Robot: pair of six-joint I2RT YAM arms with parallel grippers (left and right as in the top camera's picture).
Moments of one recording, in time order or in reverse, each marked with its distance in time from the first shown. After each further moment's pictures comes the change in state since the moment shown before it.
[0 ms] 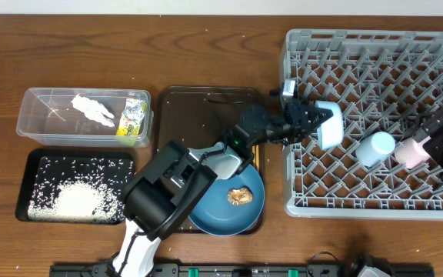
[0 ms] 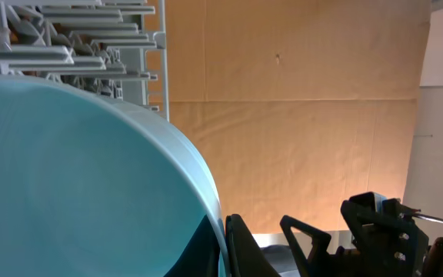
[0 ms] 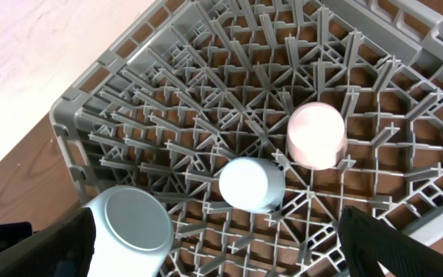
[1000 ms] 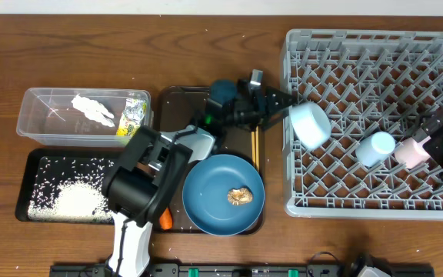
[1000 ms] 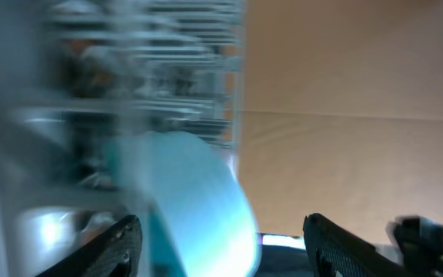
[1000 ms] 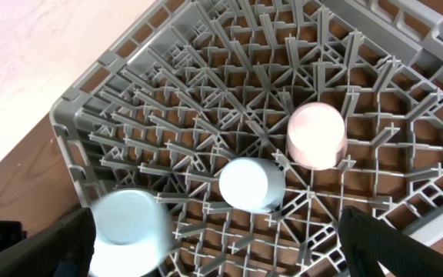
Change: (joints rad) left arm 0.227 0.001 -0.001 -0.332 0.243 0.217; right arm 0.000 0.000 0.000 0.001 0.000 0.000
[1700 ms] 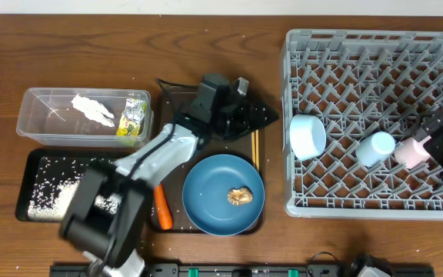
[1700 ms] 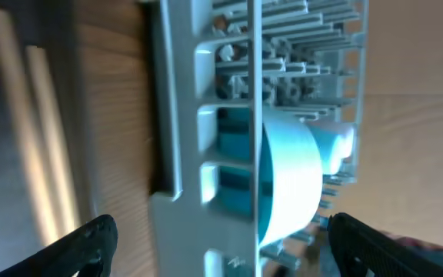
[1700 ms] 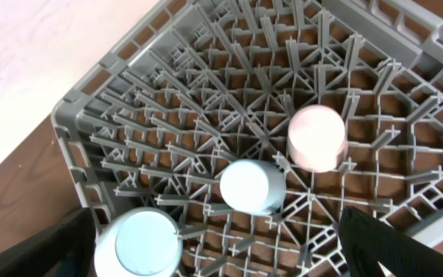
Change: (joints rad) left arm 0.034 -0.334 -0.002 -0.854 -0.167 0.584; right arm 0.000 0.000 0.000 0.006 -0.001 0.000
